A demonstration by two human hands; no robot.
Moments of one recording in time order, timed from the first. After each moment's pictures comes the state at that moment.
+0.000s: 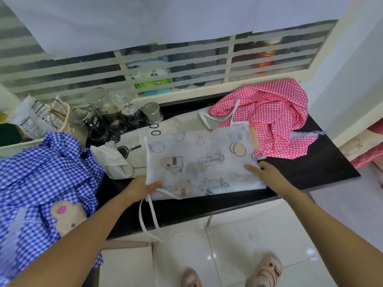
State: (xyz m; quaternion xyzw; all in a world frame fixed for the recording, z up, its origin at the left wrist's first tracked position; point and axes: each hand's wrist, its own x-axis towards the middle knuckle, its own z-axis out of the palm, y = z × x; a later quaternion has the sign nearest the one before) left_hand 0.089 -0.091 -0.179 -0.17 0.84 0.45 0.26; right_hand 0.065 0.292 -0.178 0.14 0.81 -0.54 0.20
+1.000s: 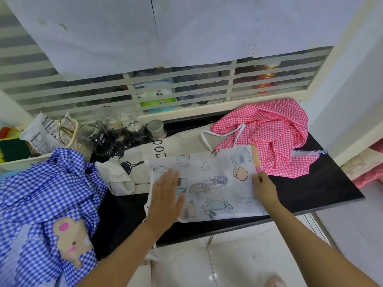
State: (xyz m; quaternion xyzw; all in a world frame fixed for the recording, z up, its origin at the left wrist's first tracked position) left_hand 0.101 -0.028 -0.195 0.09 0.98 0.18 -0.07; right_hand 0.047 0.268 -0.191 0.22 0.85 -0.47 0.07
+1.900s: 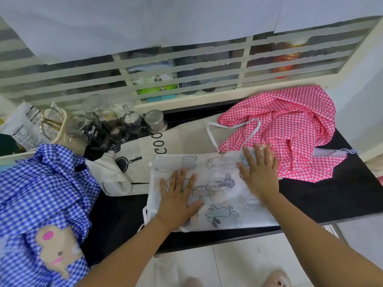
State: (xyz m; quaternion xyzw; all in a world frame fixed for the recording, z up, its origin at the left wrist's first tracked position) left_hand 0.067 -0.012 -0.251 0.10 0.99 0.05 0.04; right_hand -0.018 0.264 -0.249 -0.03 1.00 -0.09 -0.01
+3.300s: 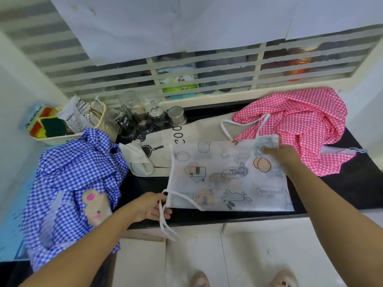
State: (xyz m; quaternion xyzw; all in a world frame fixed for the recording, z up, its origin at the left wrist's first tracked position) left_hand 0.130 -0.094 -0.154 -0.36 0.67 0.54 0.36; right_hand -0.031 0.275 -0.164 0.23 0.79 -0.56 0.12
